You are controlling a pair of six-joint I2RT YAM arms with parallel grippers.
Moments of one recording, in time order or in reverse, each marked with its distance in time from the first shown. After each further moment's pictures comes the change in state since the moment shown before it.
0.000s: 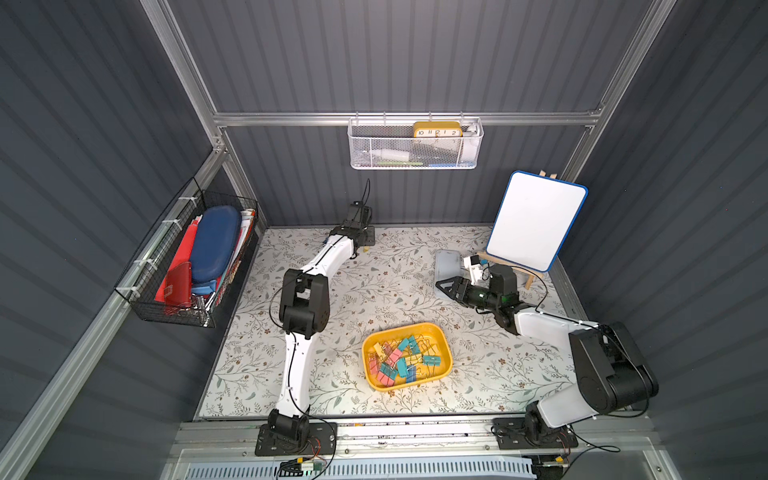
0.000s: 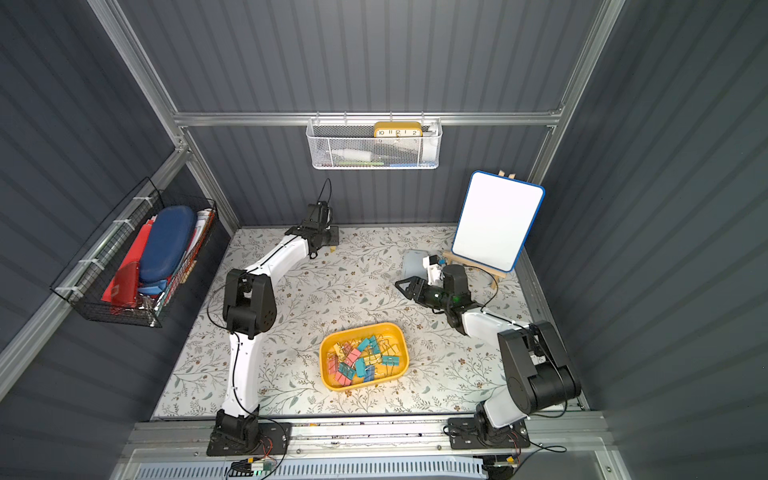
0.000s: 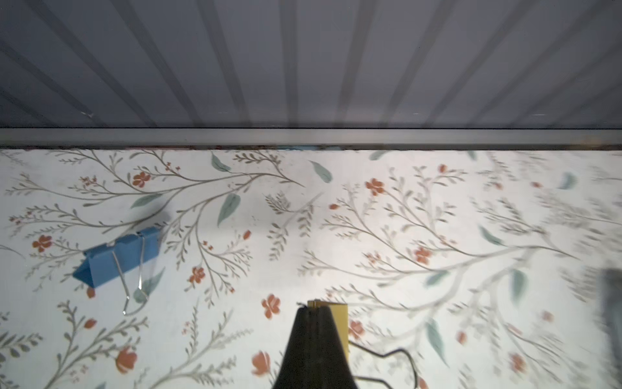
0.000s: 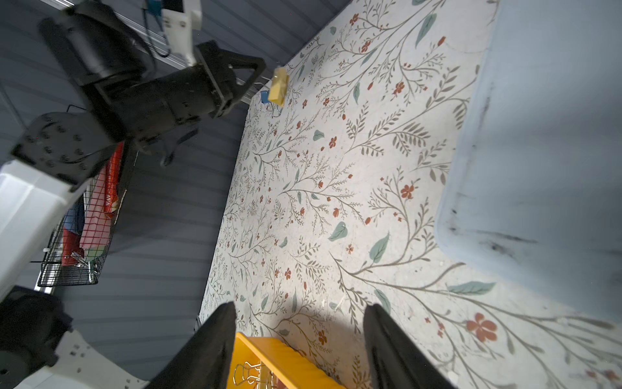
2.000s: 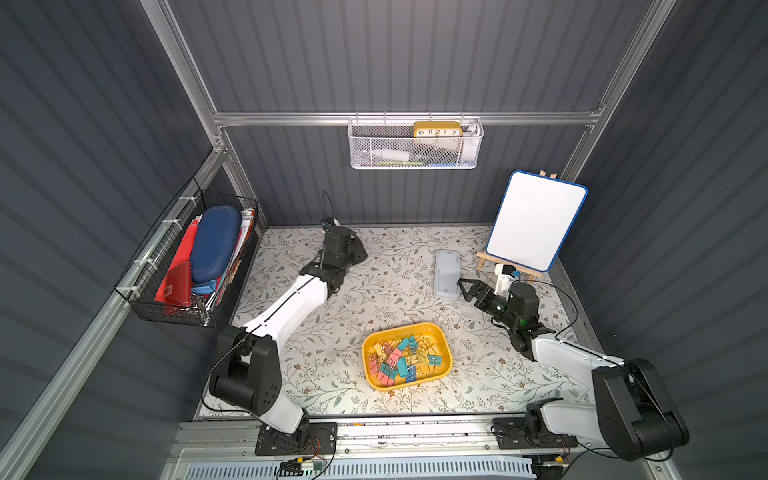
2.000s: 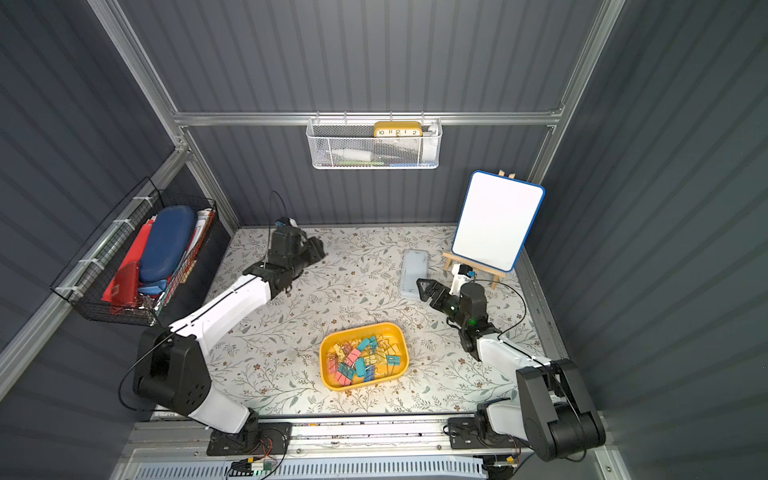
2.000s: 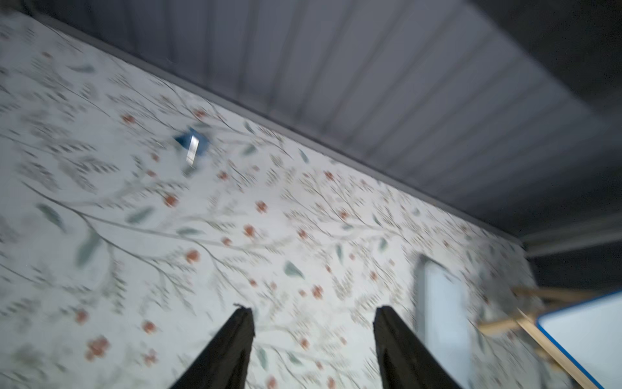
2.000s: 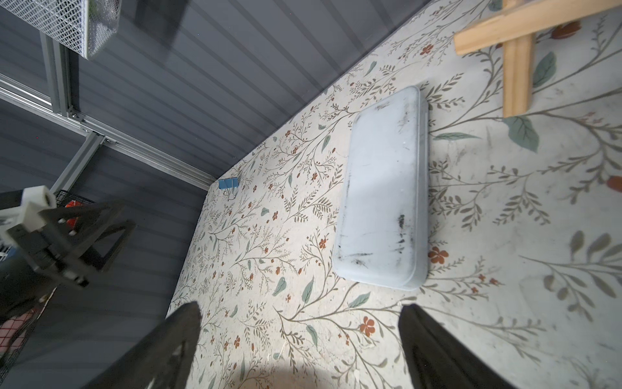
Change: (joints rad) left arm 0.050 -0.607 -0.695 0.291 -0.041 -0.352; right arm -0.060 -0.238 -0.223 0.124 0.319 0.007
